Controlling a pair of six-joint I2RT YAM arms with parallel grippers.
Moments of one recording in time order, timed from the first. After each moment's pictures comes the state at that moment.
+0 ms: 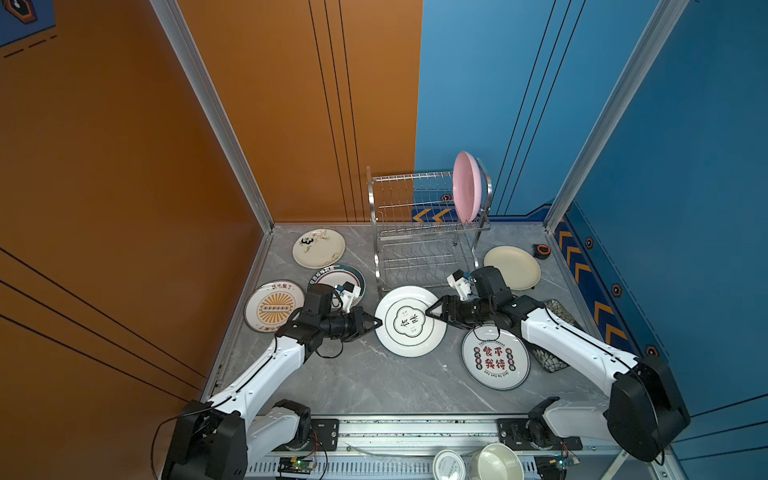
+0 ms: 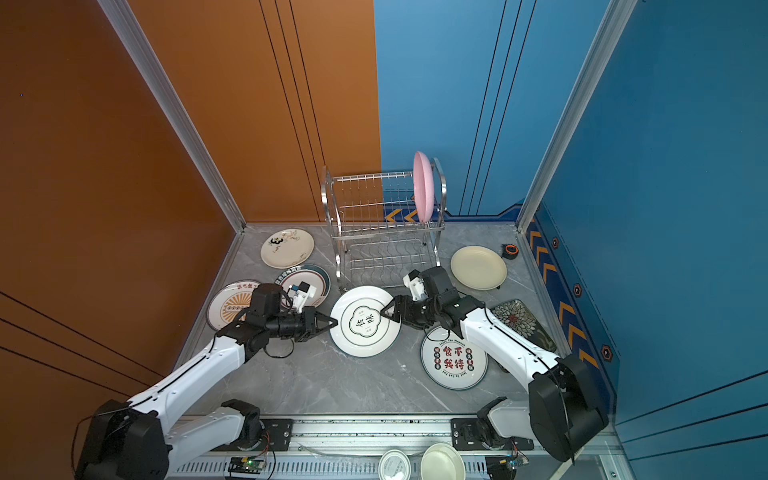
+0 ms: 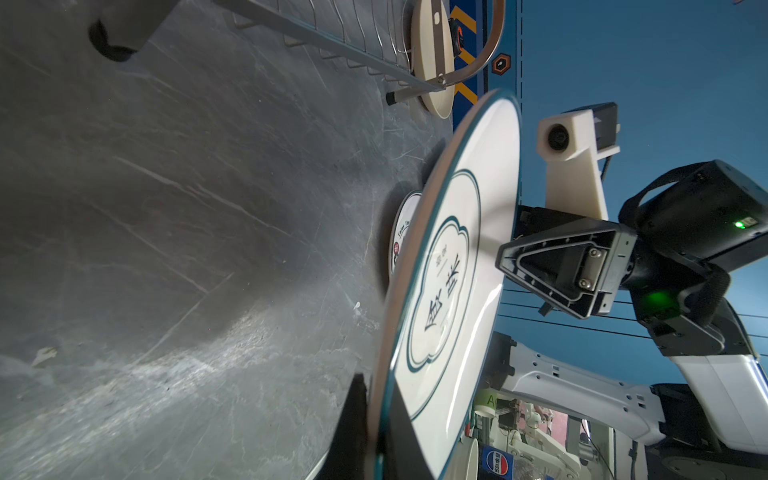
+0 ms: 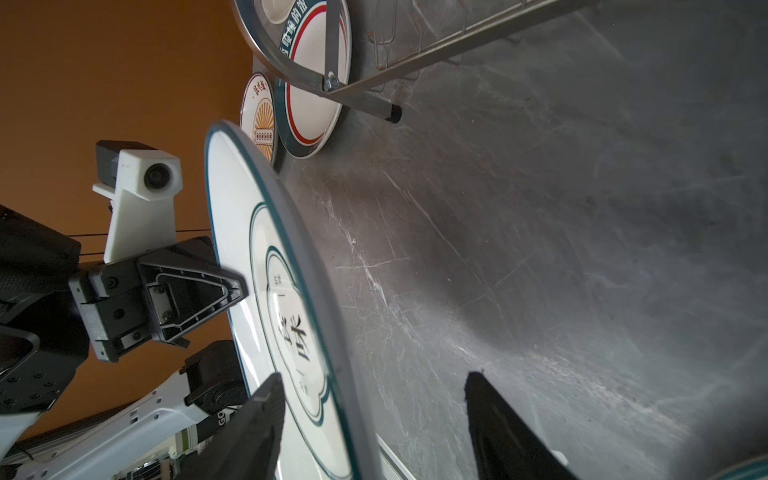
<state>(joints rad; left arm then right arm) -0.29 1.09 0.60 -0.21 0.81 -0.77 0.51 1.33 0.87 -0.34 -0.60 0.72</state>
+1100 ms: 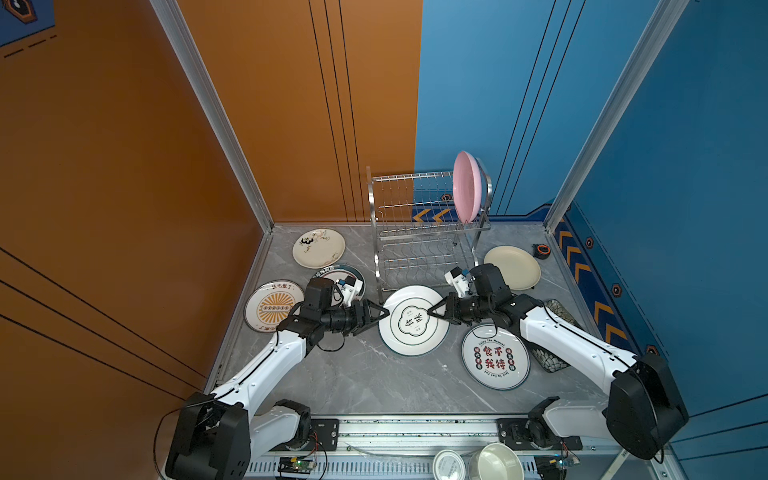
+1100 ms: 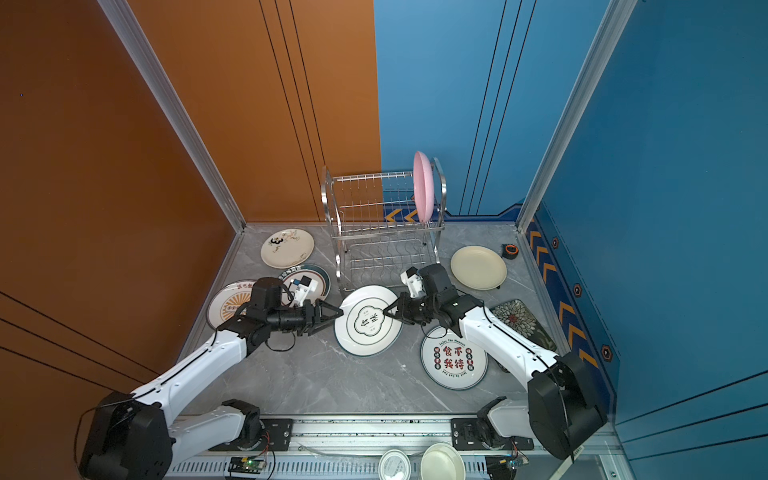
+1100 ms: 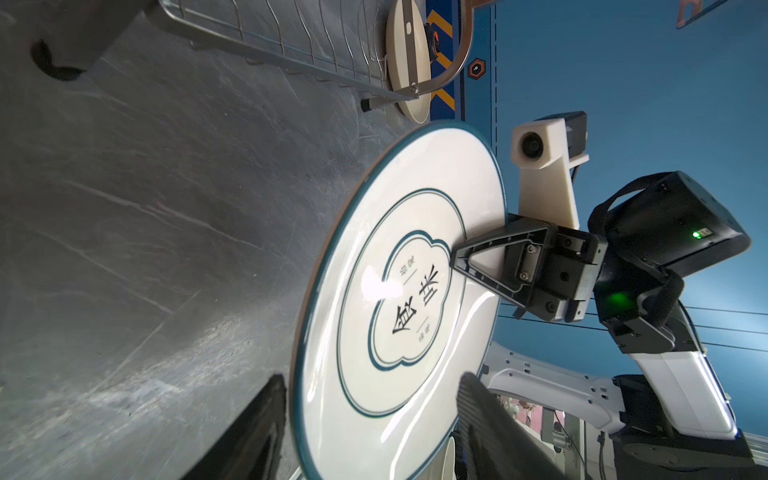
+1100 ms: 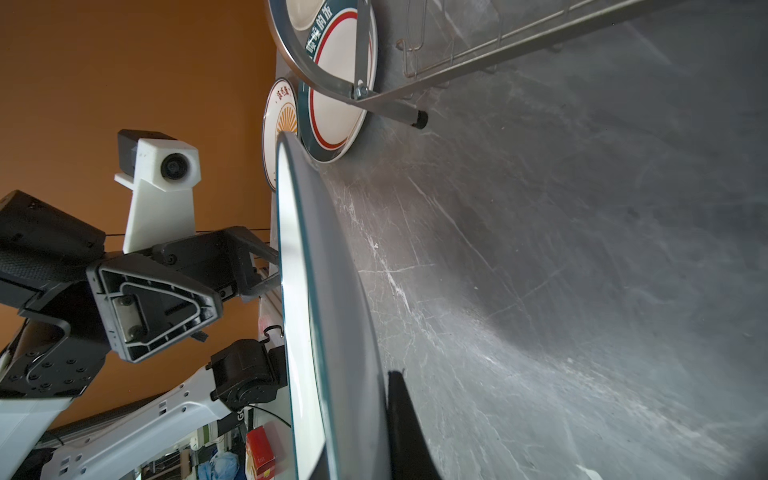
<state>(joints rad) -0.27 1.14 0.65 -0.19 0.85 -0.78 0.52 1.31 0.90 -0.36 -0.58 0.74</state>
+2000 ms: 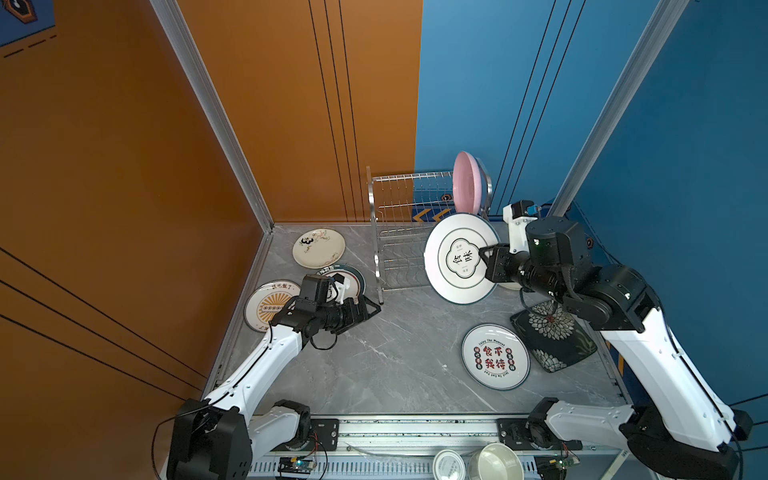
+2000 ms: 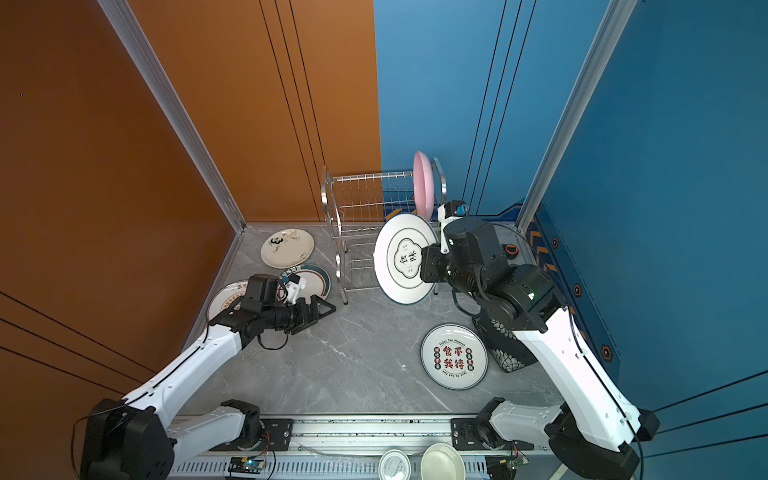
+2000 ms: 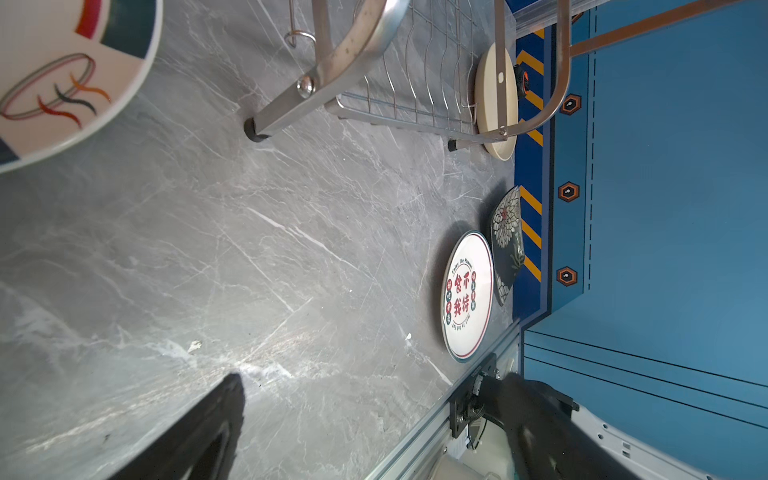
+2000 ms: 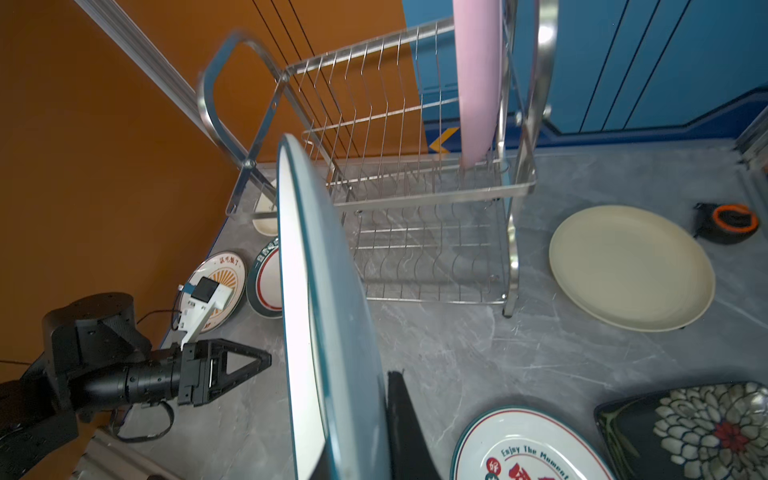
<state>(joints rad) -0.24 1.13 0.73 -0.45 0.61 -0.63 0.72 1.27 1.86 -1.11 0.28 0.48</state>
